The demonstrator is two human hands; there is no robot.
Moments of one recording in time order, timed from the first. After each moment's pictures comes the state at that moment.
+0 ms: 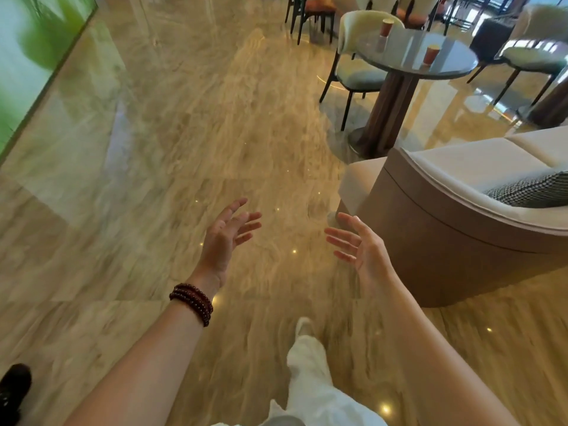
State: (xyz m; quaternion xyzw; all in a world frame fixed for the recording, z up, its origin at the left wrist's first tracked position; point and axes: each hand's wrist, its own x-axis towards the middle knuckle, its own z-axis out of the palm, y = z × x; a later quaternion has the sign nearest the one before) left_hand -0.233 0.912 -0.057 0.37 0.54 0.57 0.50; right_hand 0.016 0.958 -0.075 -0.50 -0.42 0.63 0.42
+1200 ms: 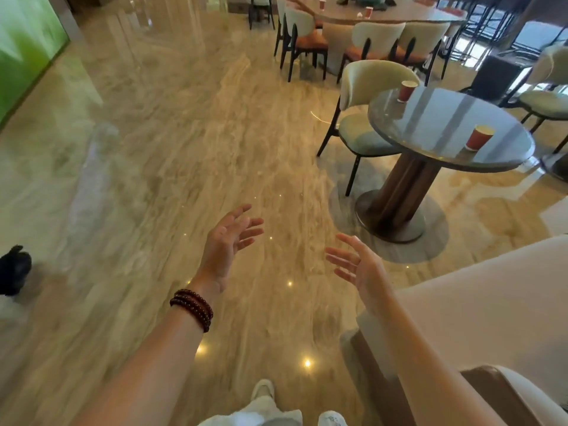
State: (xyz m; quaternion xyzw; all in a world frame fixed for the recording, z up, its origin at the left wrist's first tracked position) left_hand -0.359 1.602 -0.046 0.40 0.52 0.56 0.51; right_hand -0.102 1.626 -0.078 -0.51 -0.40 0.64 0.41
